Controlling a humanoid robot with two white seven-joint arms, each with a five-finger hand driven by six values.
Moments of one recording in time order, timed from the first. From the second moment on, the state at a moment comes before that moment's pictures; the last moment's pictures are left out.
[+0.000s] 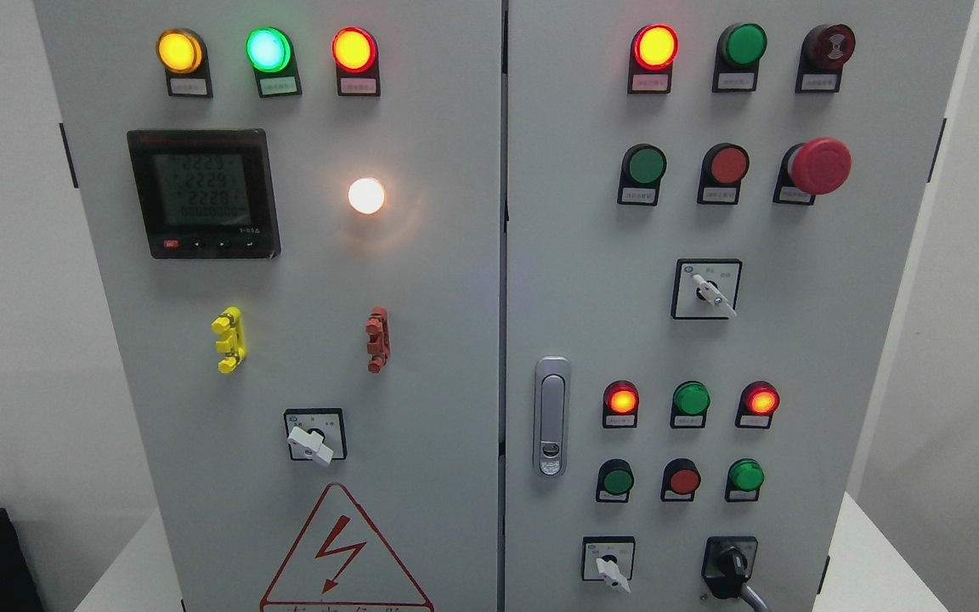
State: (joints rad) left arm -0.05 -0.08 0.07 0.11 -0.08 -0.10 -0.12; right arm 0.07 0.00 -0.04 -1.74 -0.18 -0.16 0.17
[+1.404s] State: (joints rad) left arm -0.05 -0.08 0.07 0.11 -0.08 -0.10 -0.12; right arm 0.06 0.00 0.00 -1.75 -0.18 -0.16 0.16
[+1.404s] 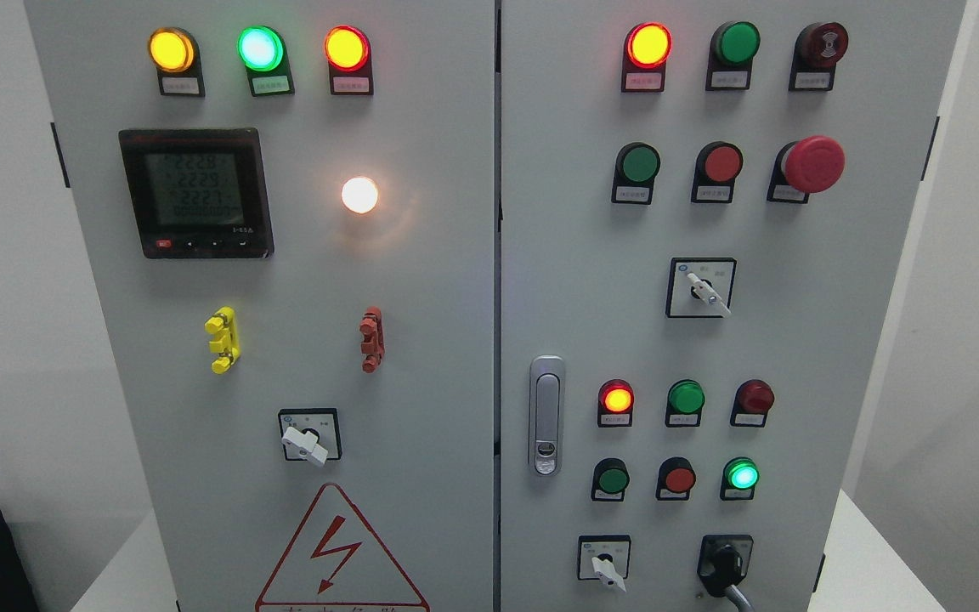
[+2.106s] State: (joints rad) left arm -0.05 -0.08 0.07 0.11 -0.08 -0.09 -0.12; right arm 0.06 0.00 0.00 -1.75 -0.18 -0.17 0.16
